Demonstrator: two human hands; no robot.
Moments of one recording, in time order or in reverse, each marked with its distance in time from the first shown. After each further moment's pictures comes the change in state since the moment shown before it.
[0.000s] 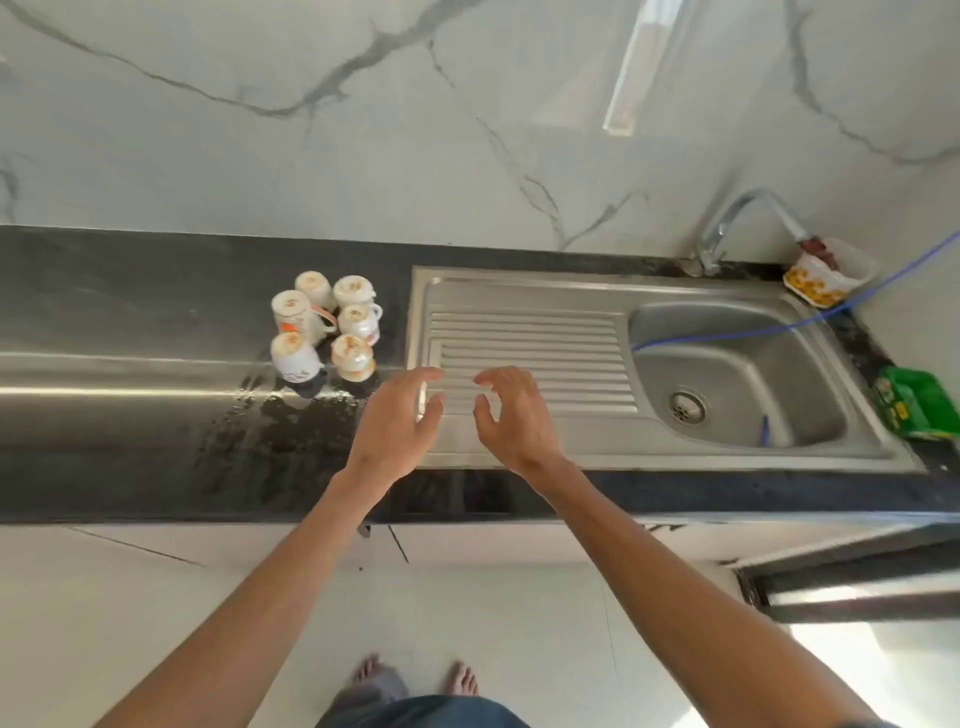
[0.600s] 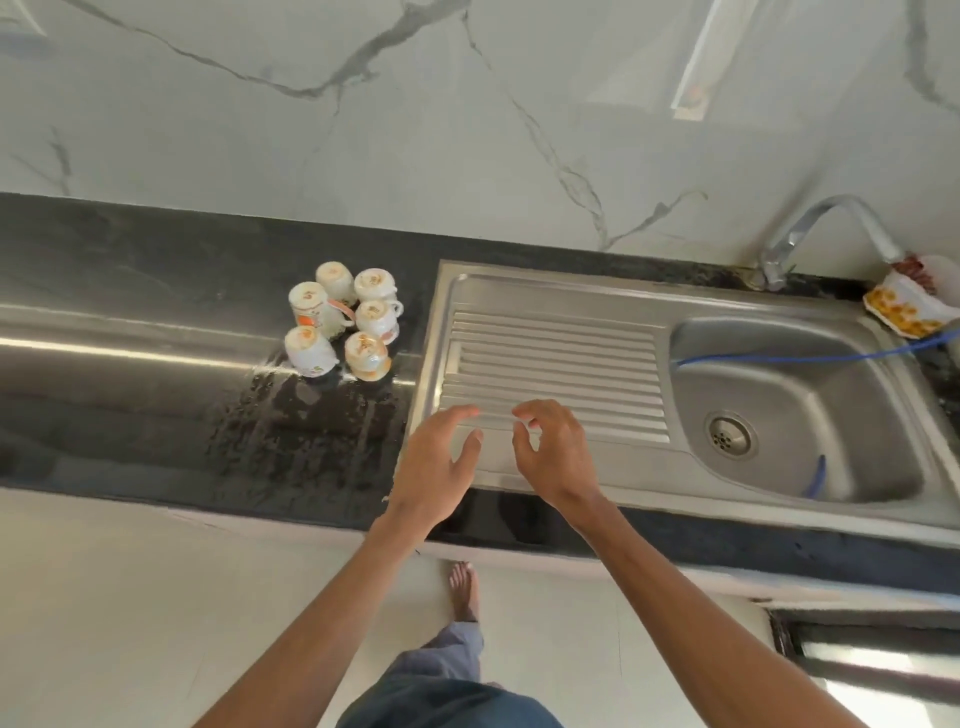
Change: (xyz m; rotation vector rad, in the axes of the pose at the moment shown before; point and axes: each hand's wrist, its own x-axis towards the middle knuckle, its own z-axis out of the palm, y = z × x) left_hand -0.003 0.009 0.054 -0.058 0.026 -0.161; right_hand 0.015 0.057 0.003 0.104 -0.090 0.099
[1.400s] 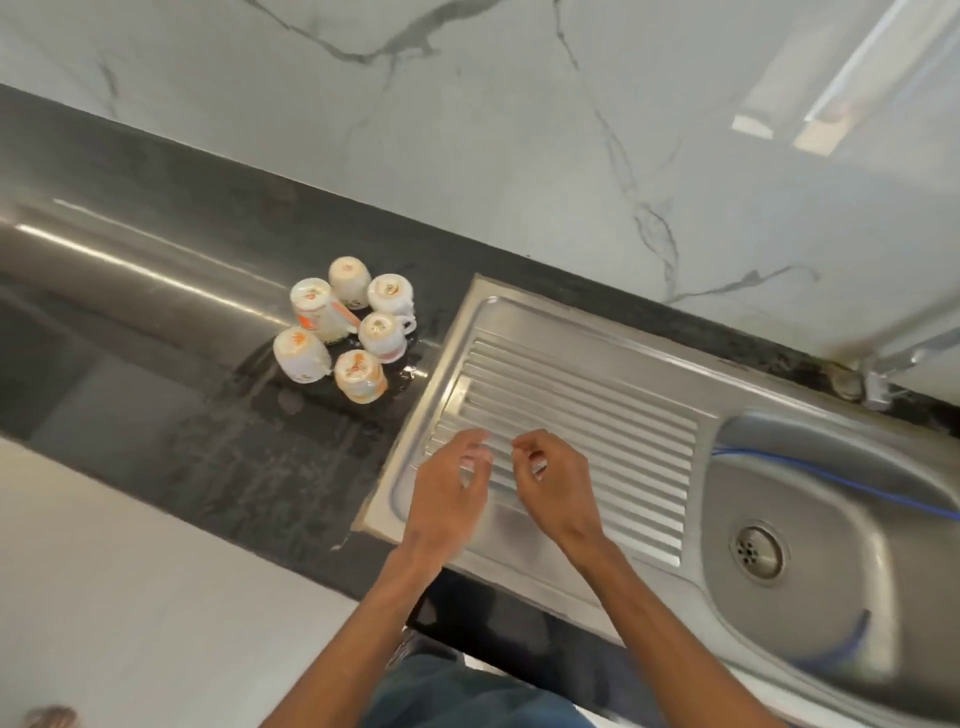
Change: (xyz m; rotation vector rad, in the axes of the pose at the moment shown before) left_hand 0.082 0.008 0.074 -0.192 0.165 -0.390; right_hand 0.110 0.047 -0.005 0.112 -0.260 0.033
